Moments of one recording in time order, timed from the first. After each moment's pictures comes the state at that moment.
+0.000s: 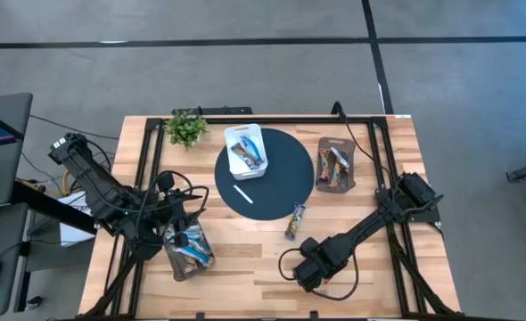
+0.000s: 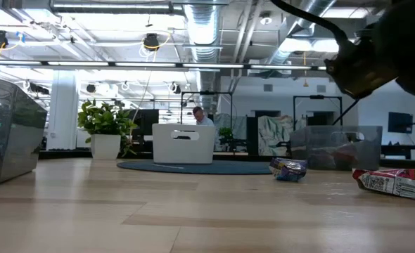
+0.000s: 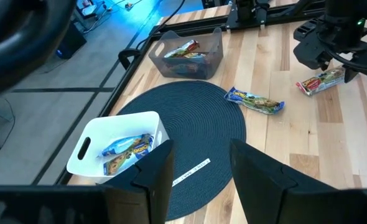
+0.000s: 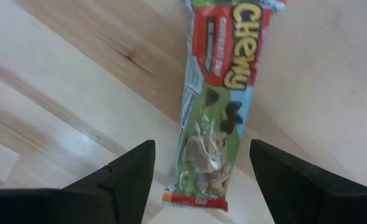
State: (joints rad) left arm -0.76 1.16 1.19 -1.00 -0.98 -0.59; right arm 0.60 1.95 1.29 -0.85 -0.14 1.43
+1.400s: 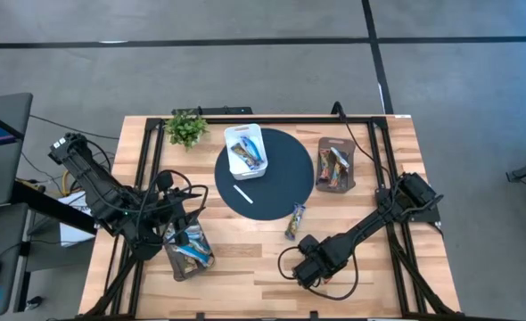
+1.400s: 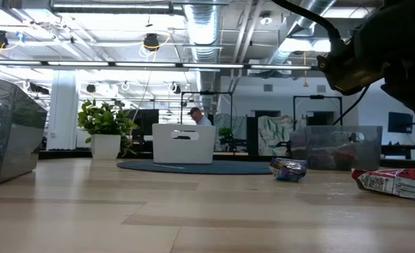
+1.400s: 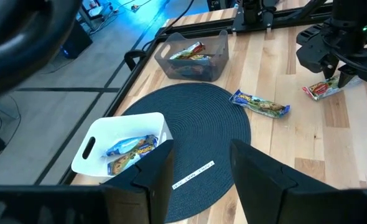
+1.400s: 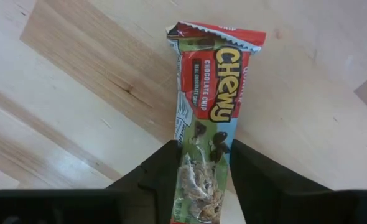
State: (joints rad) left arm -0.76 1.16 1.19 -1.02 -1.01 -0.61; right arm 0.61 1.95 1.29 -0.85 -0.05 1.44
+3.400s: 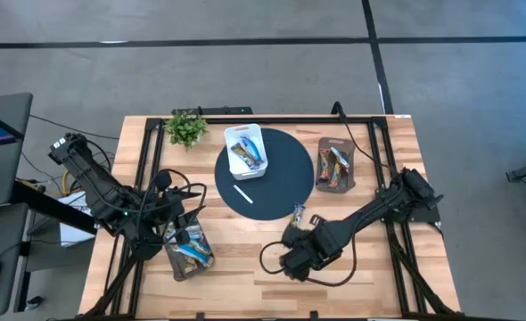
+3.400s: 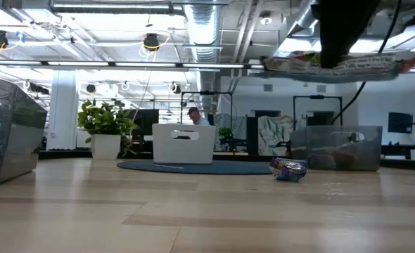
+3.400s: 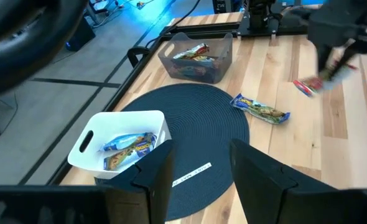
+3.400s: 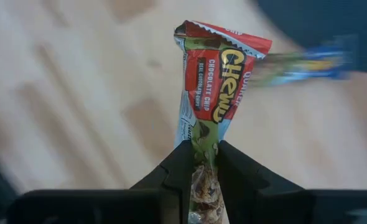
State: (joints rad) left arm -0.76 1.16 1.19 -1.03 -1.02 -0.69; right arm 0.53 1.94 1.66 -1.17 0.18 0.98
